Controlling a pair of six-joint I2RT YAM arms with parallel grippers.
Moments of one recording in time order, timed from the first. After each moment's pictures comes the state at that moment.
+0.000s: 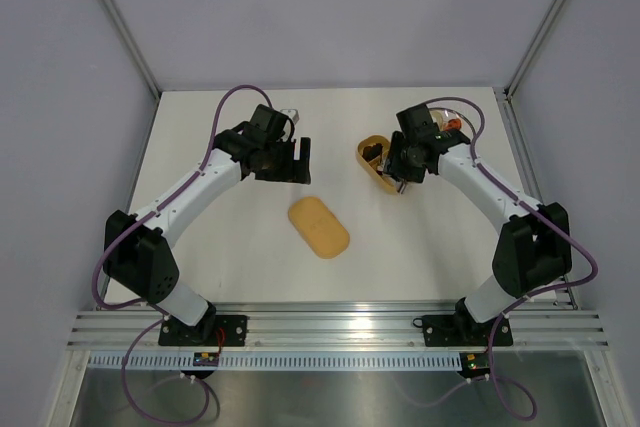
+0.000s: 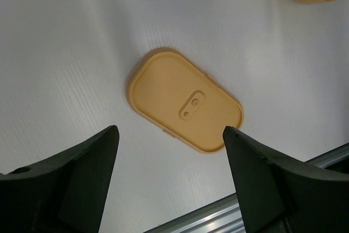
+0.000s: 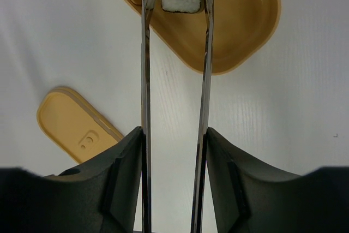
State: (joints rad) left arm -0.52 1.56 1.37 -0.77 0.08 -0.37; right arm 0.39 1.59 1.31 -0.73 0.07 0.60
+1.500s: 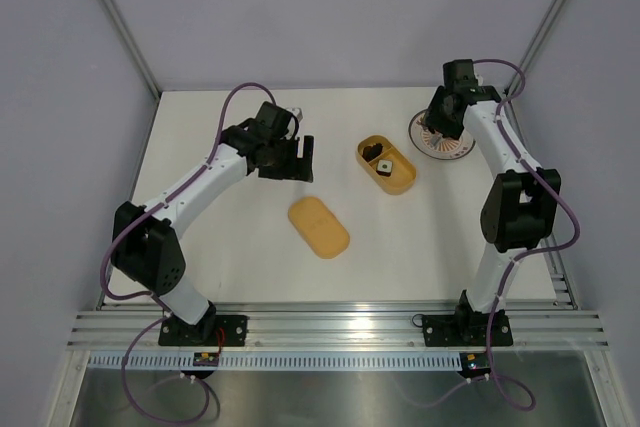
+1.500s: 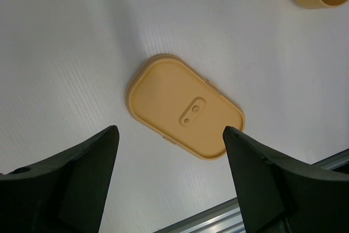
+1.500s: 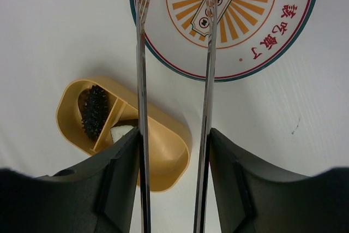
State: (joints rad) left arm -0.52 1.61 1.41 -0.77 0.08 -0.37; right arm 0.10 1.88 1.72 -0.78 0.14 0.52
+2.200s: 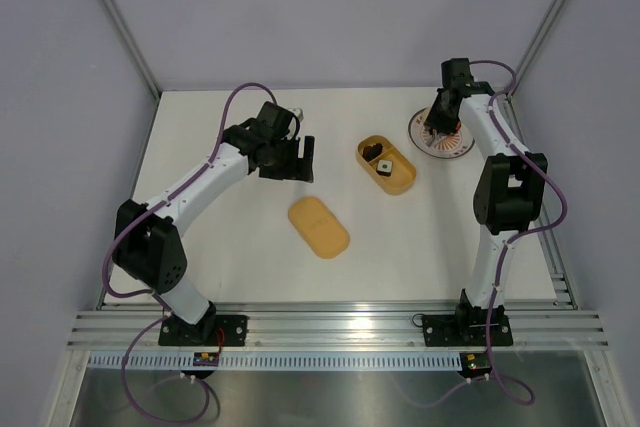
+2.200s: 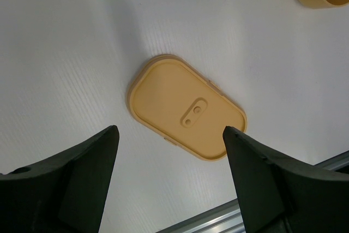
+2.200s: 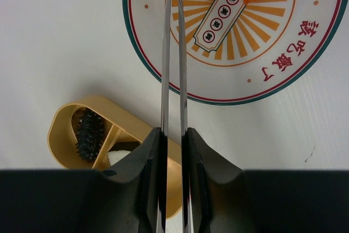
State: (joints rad) left arm -0.52 1.63 1.42 -0.77 0.08 -0.37; right arm 0.06 2.06 1.85 -0.78 0.08 0.50
